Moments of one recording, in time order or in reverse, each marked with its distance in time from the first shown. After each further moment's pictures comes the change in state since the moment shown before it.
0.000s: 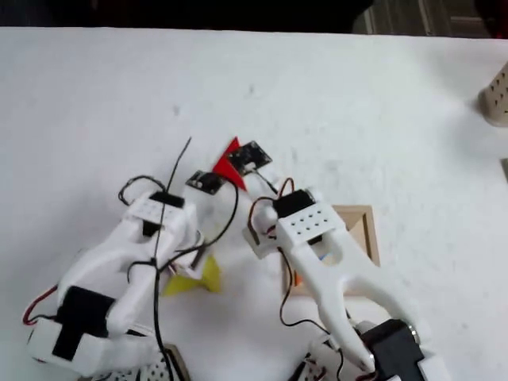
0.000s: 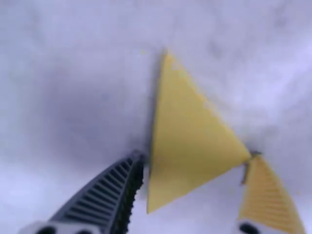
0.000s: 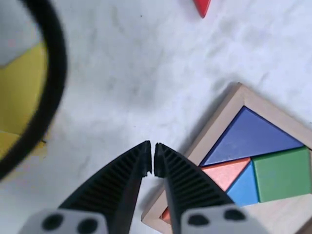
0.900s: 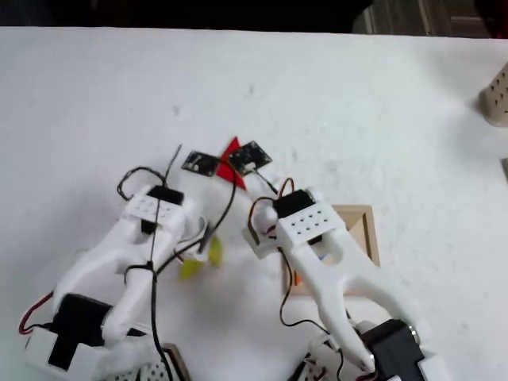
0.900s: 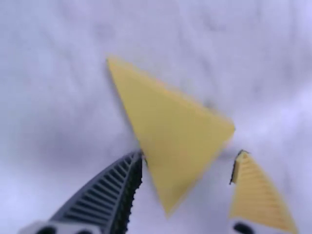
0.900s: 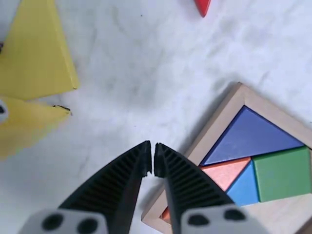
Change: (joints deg) left arm -0.1 -5.4 -1.1 -4.7 6.8; right arm 0.0 0.0 0.0 0.0 0.0
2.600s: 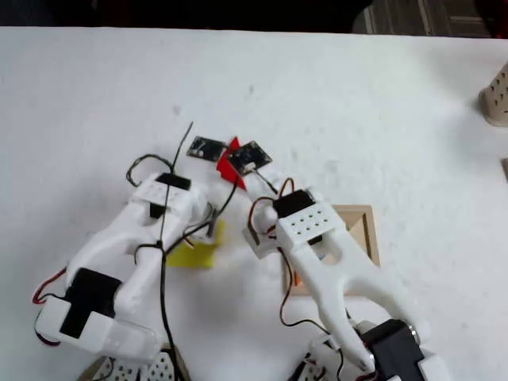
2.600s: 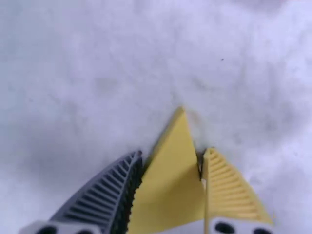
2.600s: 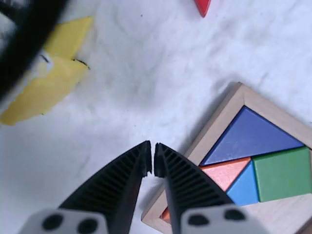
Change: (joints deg) left arm -0.3 9.5 -8.2 -3.2 -0.7; right arm 0.0 0.0 0.0 0.0 0.0
